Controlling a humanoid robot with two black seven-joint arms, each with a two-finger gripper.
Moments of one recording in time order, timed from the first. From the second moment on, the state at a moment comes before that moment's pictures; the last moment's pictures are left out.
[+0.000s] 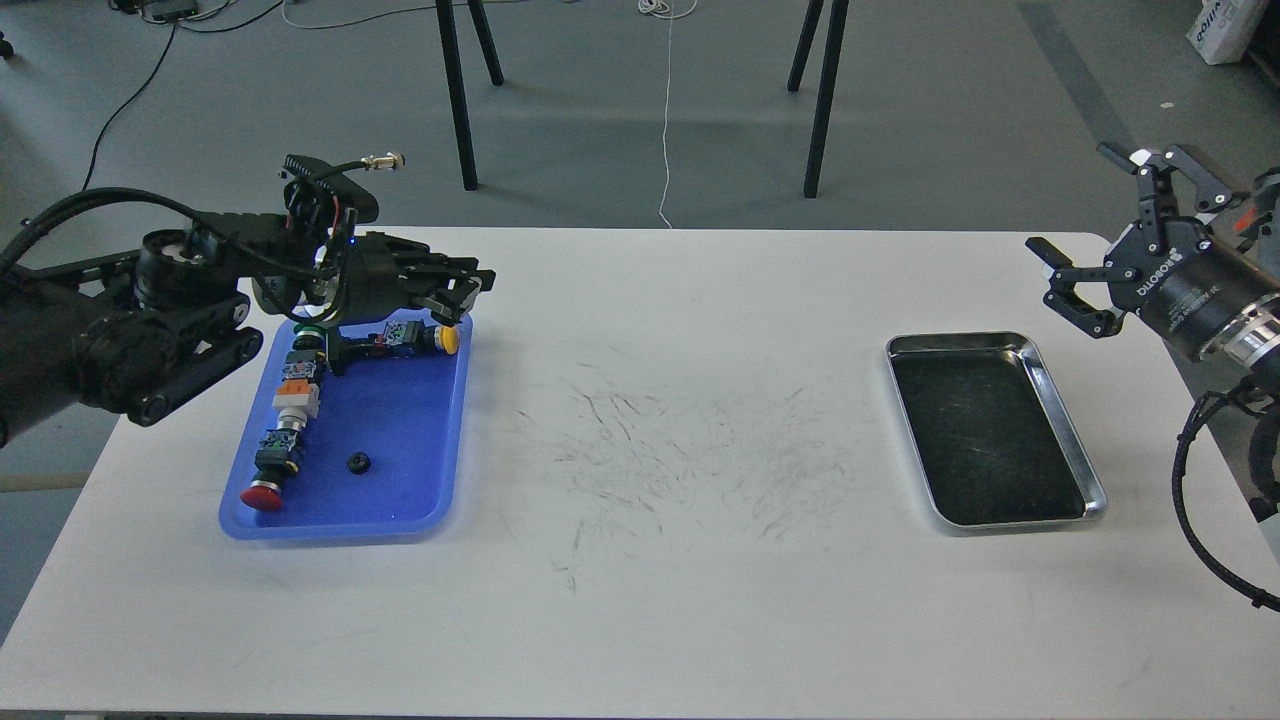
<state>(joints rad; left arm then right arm) -1.14 0.41 -0.09 -0.76 1.77 -0.15 -0.49 0.61 -0.86 0.59 1.09 0.02 0.48 0.29</state>
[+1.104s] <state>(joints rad) -1.16 -0.04 0.08 -0.49 1.77 -0.16 -0.49 0.61 -0.85 0.58 1.04 0.02 0.48 0.28</state>
